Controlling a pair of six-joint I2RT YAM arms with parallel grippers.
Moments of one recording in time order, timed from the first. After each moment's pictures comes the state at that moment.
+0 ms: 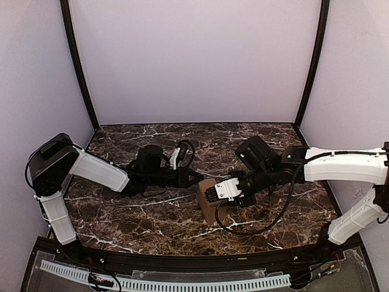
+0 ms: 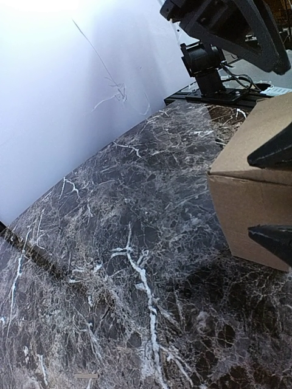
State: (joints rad) left arm -0.80 1.83 0.85 0.59 0.43 -0.64; right arm 1.01 1.40 1.00 -0.52 -0.23 -0.92
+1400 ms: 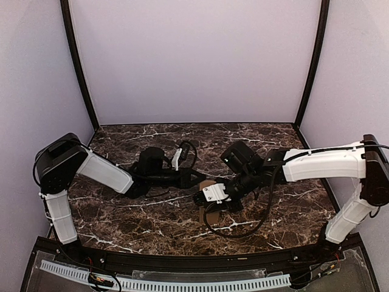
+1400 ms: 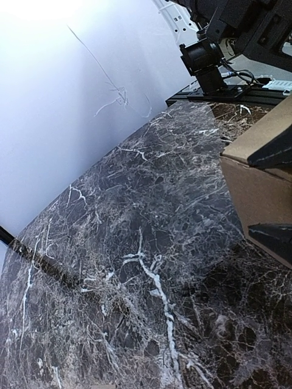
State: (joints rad) left arm -0.80 1.89 0.86 0.69 0.45 -0.62; right arm 1.00 1.57 1.04 -0.45 -0.43 -0.88
